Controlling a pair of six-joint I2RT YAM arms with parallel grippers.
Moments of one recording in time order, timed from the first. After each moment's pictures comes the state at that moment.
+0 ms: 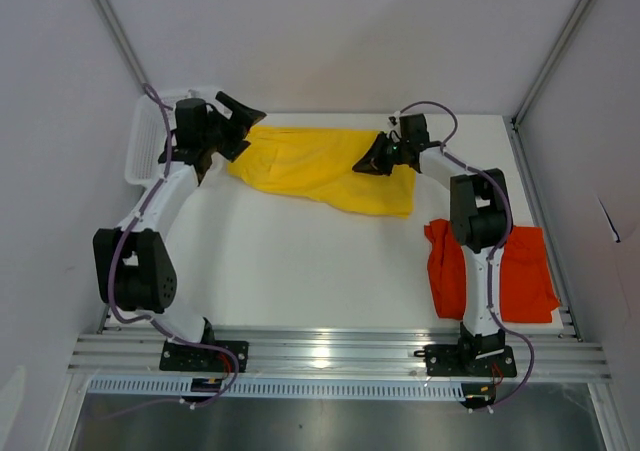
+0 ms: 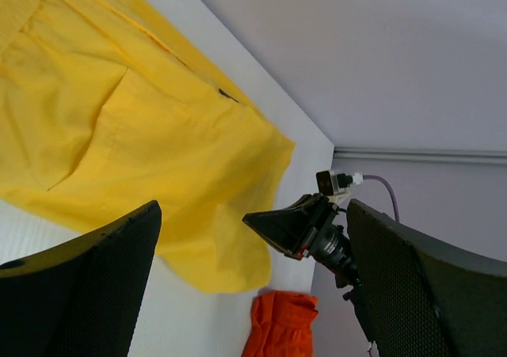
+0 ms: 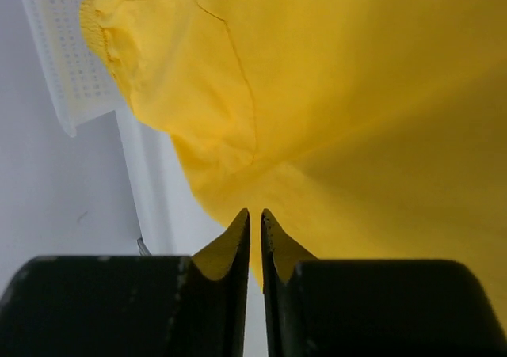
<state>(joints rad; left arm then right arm) -0.07 1.64 1.36 -0.13 0.26 -1.03 0.23 2.23 1.69 -0.19 -0.67 0.74</state>
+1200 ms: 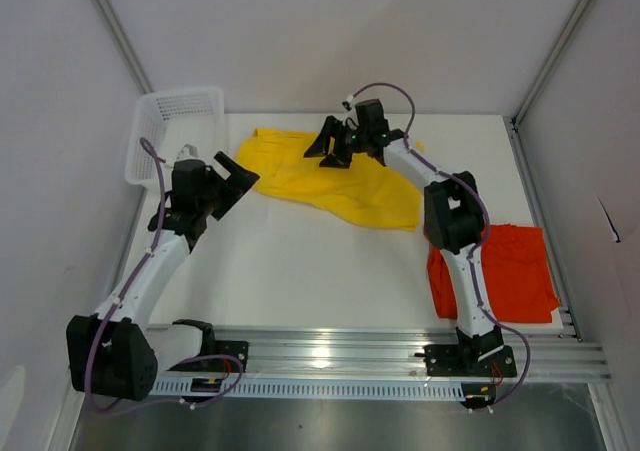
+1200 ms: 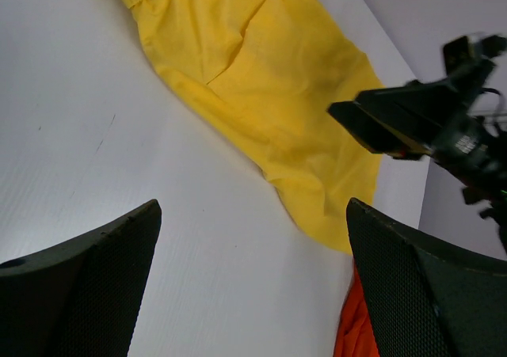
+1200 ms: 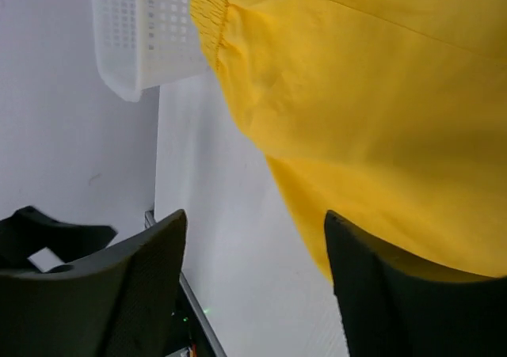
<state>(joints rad) -0.12 1.15 0.84 -0.23 0.08 -0.87 0.42 2.29 1.98 -0.29 -0.64 0.71</state>
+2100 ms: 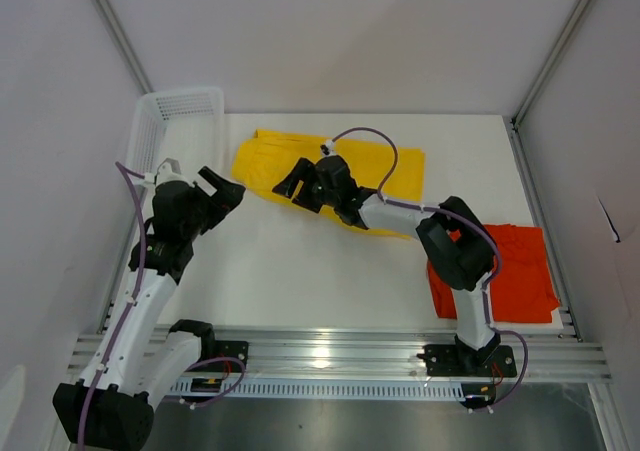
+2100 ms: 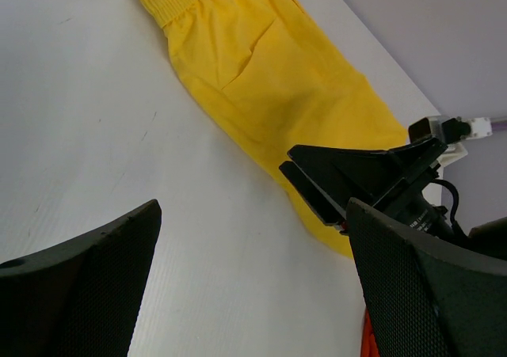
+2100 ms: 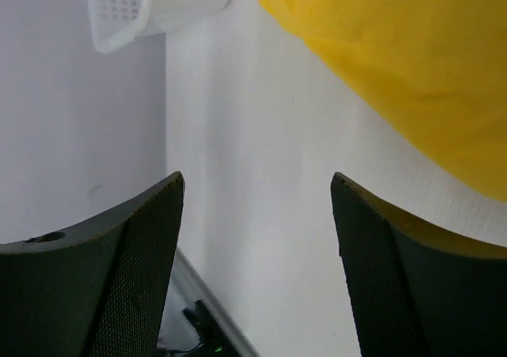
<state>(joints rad) -0.12 0.84 0.78 -0.39 -0.02 -0.79 0.77 2.03 1.36 0.26 -0.11 1.07</state>
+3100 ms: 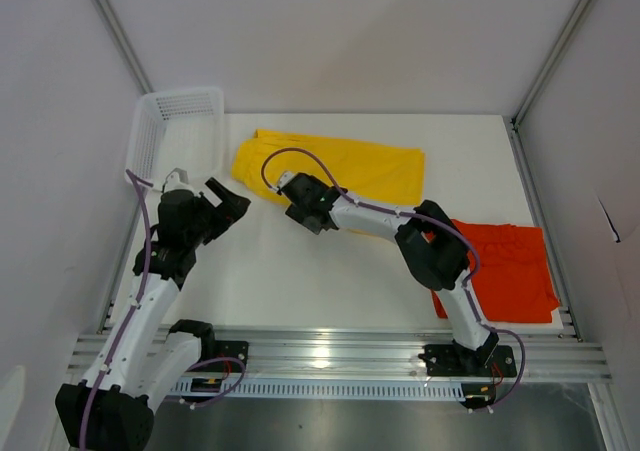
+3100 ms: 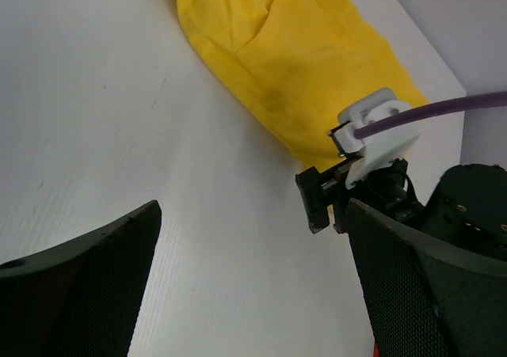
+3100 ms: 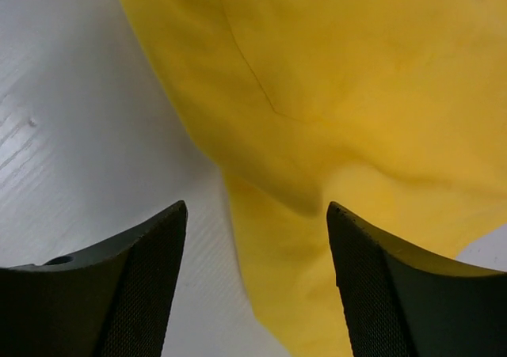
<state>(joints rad) -0.12 0.81 0.69 -0.39 0.04 -0.77 0.90 2.13 1.63 -0.46 0.44 -0.23</state>
